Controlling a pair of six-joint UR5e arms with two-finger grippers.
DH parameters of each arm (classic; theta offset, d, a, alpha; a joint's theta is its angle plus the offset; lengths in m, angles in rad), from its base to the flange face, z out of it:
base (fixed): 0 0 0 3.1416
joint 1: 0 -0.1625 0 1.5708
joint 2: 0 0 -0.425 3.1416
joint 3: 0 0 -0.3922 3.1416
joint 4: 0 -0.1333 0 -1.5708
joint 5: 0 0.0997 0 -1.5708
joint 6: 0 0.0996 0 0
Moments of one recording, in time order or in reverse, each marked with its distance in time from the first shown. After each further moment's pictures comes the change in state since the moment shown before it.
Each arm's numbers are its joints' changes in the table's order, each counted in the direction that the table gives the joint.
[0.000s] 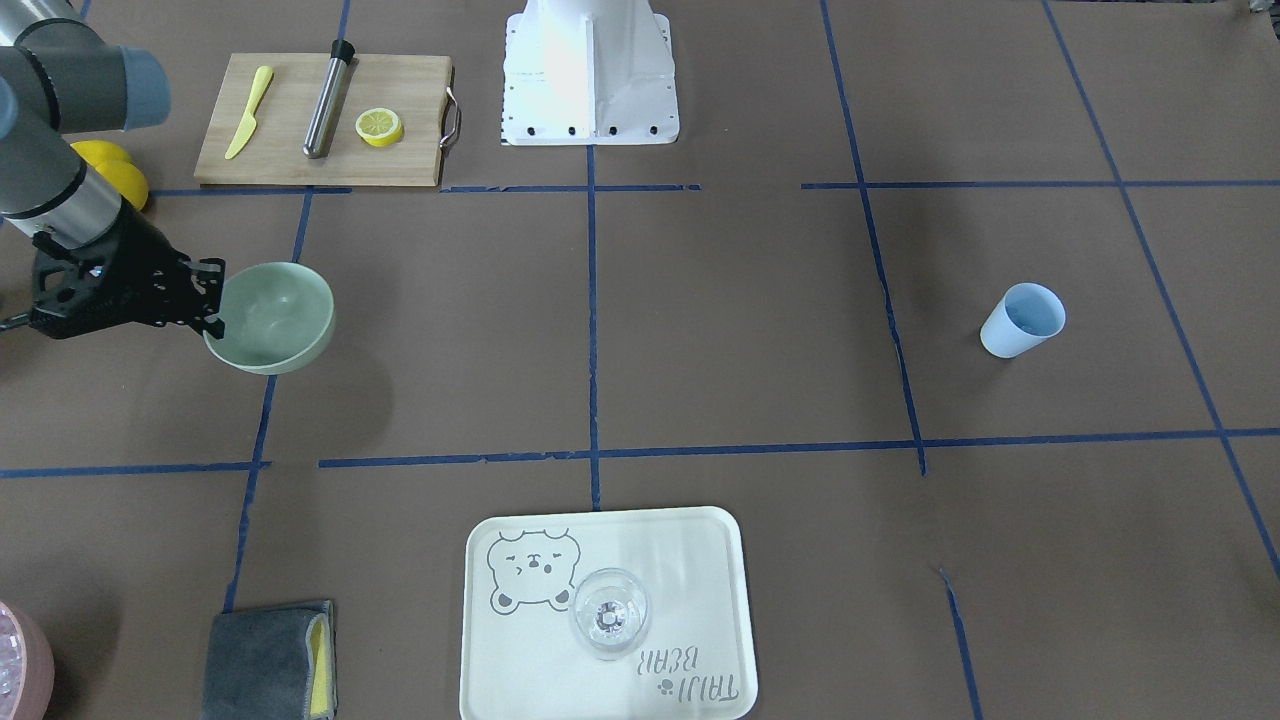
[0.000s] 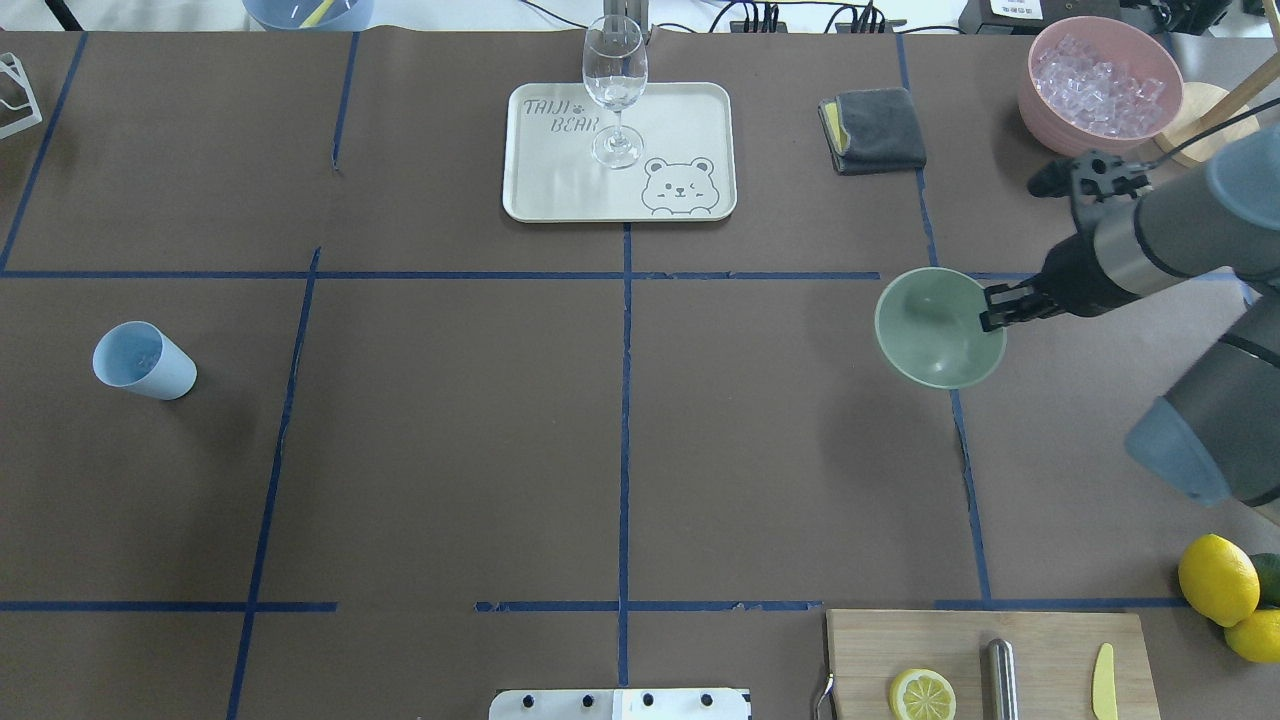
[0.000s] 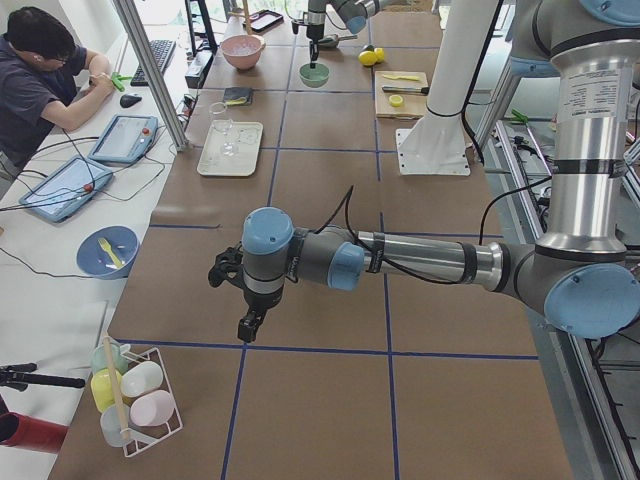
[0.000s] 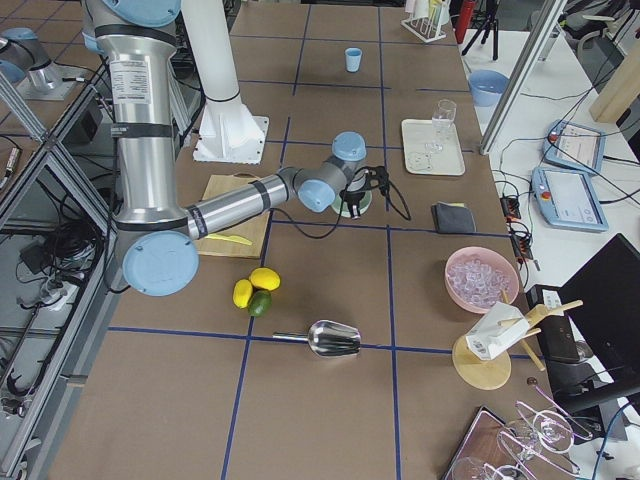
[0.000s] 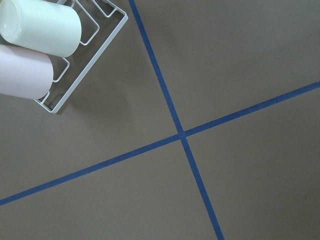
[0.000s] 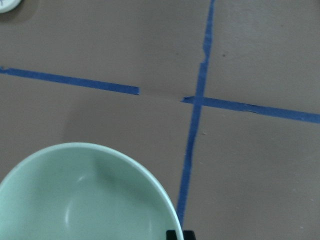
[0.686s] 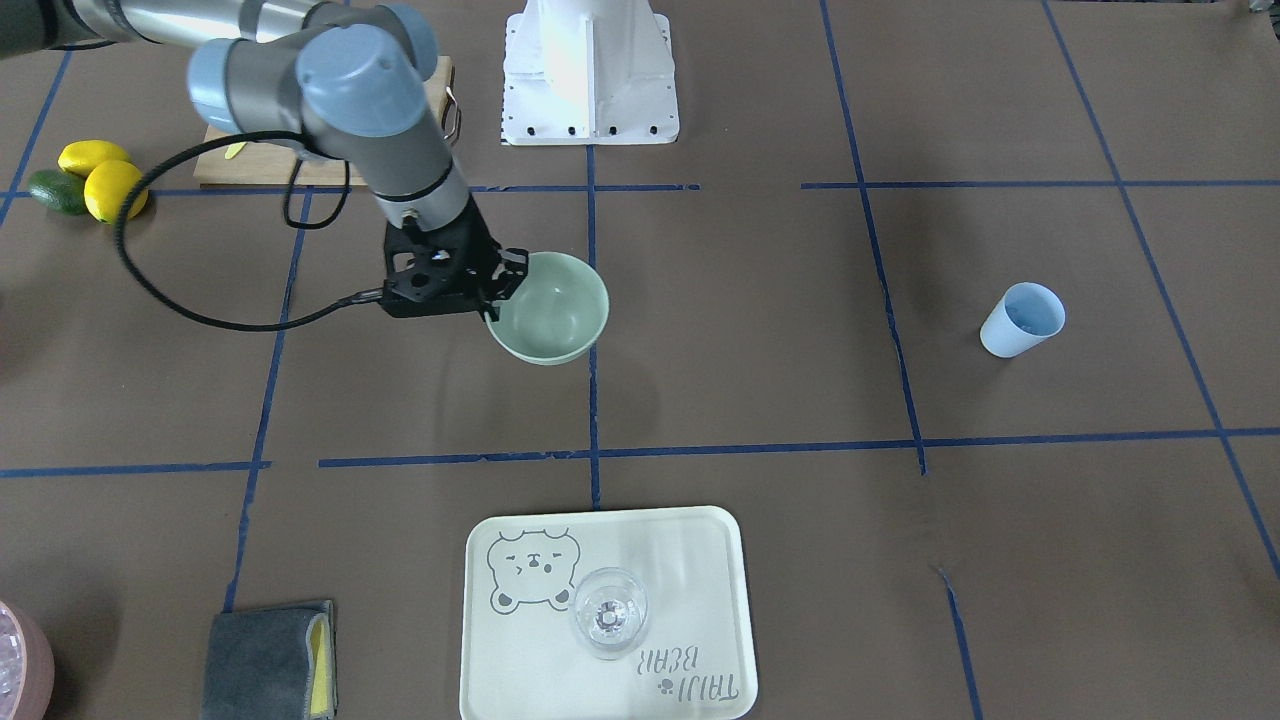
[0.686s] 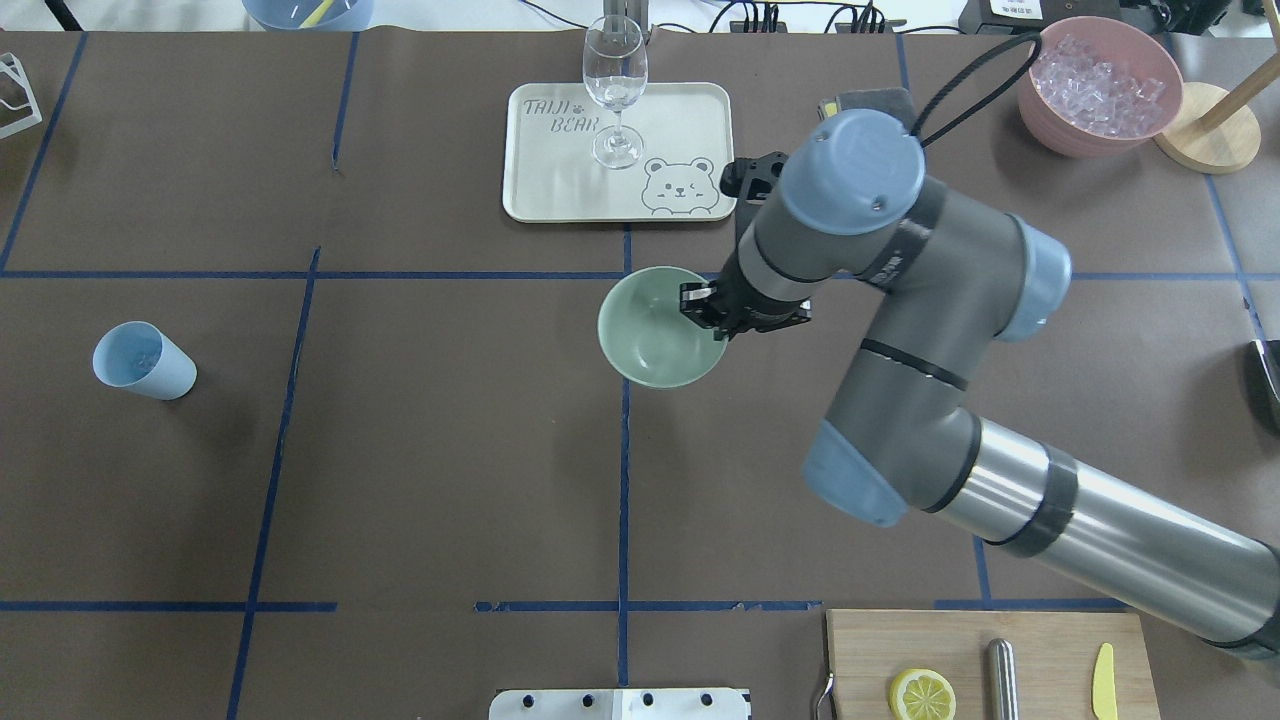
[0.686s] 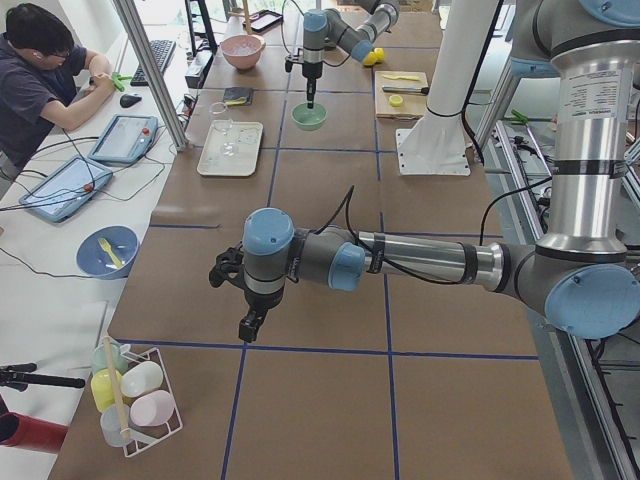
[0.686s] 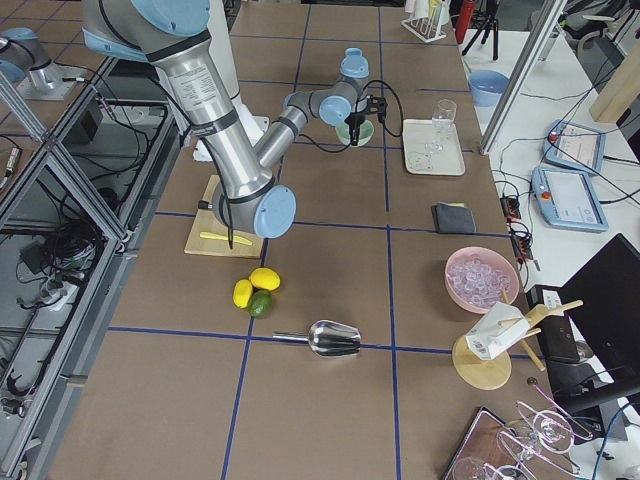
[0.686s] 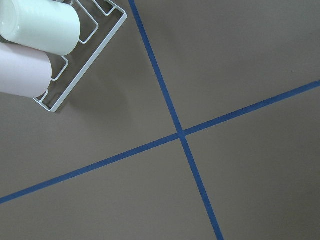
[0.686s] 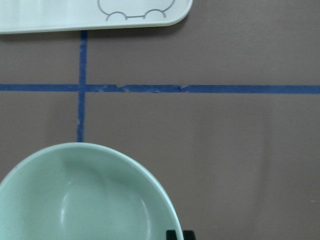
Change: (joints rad) left arm 0.000 -0.002 -0.002 0.000 -0.006 0.000; right arm 0.278 -0.513 -0.170 0.281 -0.208 0.400
